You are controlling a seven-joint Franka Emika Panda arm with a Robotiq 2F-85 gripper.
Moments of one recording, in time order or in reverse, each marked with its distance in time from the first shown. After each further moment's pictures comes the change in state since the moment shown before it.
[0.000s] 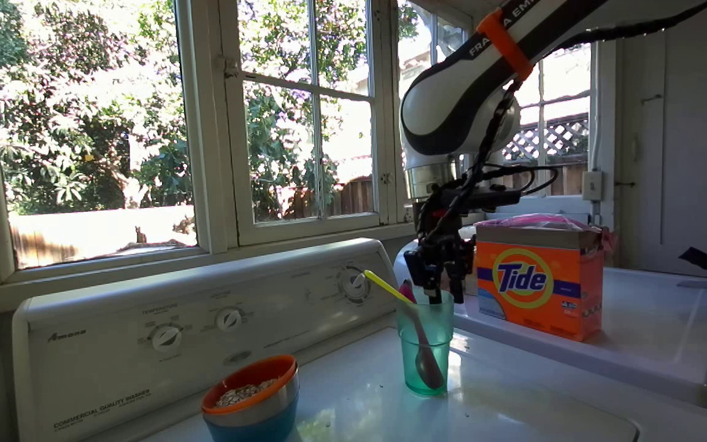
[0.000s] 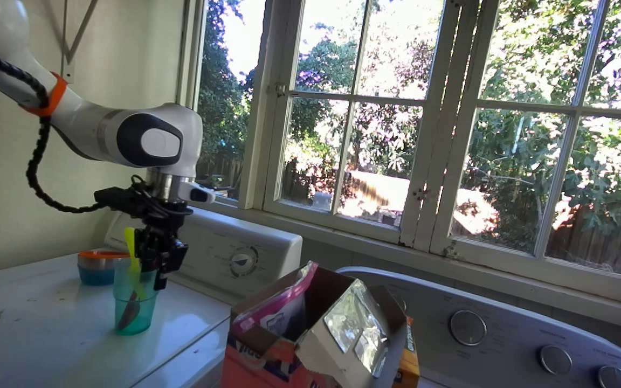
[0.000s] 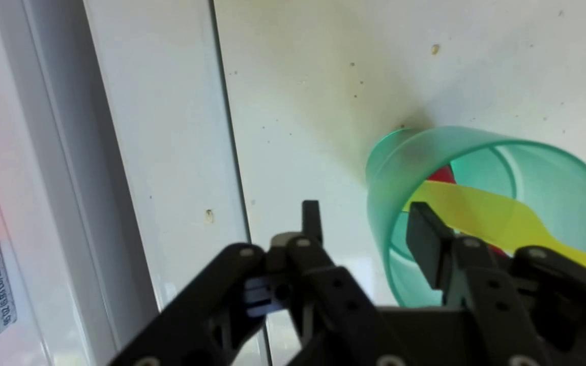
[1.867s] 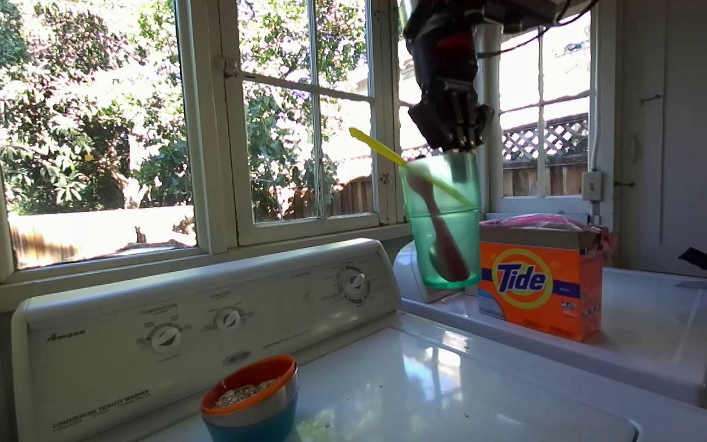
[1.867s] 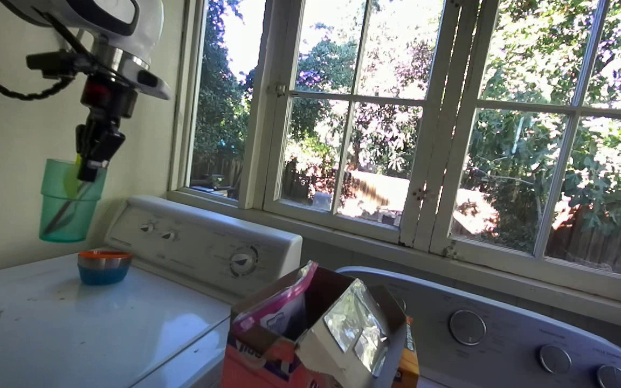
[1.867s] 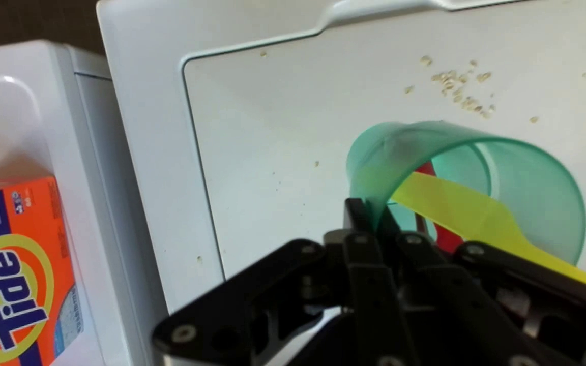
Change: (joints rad) arm 0.075 -0.290 0.050 0.098 0.037 -0.475 0.167
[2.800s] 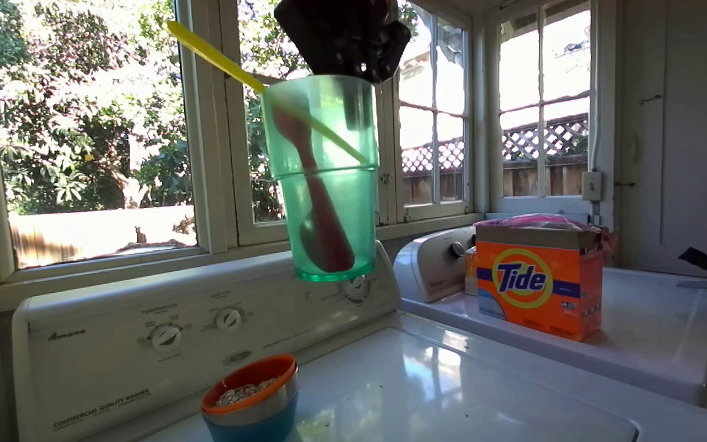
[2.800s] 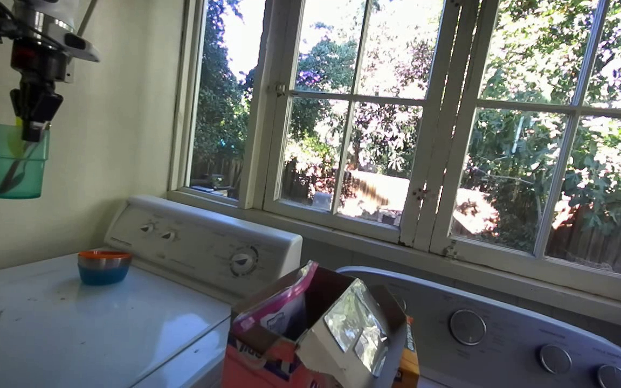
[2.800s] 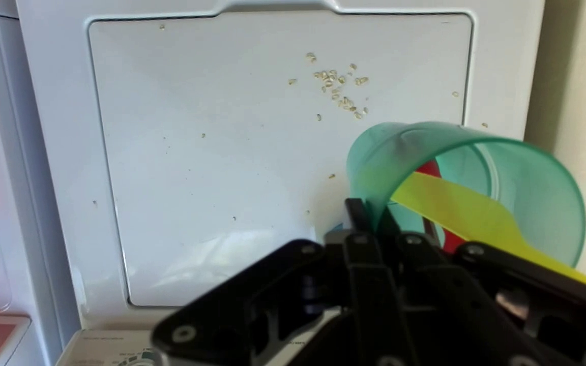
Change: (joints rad) arm 0.198 0.062 0.115 0.190 -0.085 -0.035 0.157
